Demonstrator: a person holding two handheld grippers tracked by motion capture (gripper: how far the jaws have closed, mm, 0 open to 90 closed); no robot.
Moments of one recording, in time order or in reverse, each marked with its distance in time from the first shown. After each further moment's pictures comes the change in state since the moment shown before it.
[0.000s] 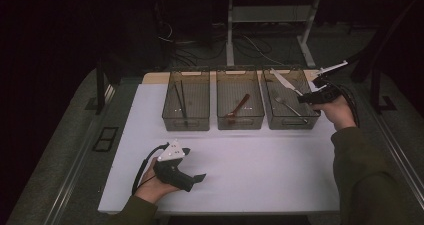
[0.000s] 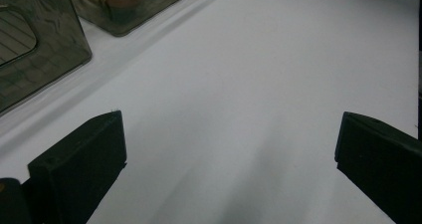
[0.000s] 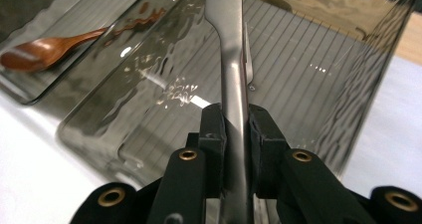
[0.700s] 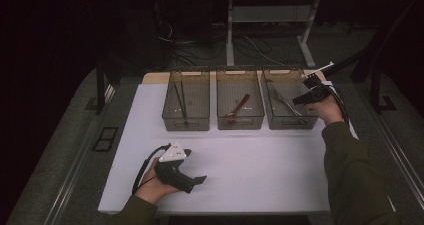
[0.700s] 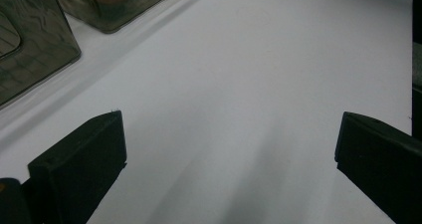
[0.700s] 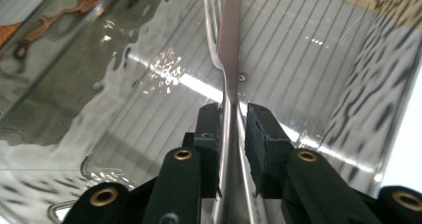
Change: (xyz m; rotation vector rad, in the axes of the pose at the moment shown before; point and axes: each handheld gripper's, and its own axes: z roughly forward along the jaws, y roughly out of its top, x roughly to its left) left arm -0.001 0.000 0.001 0.022 -0.018 0.022; right arm -0.008 0.005 0.038 0.096 -0.039 0.057
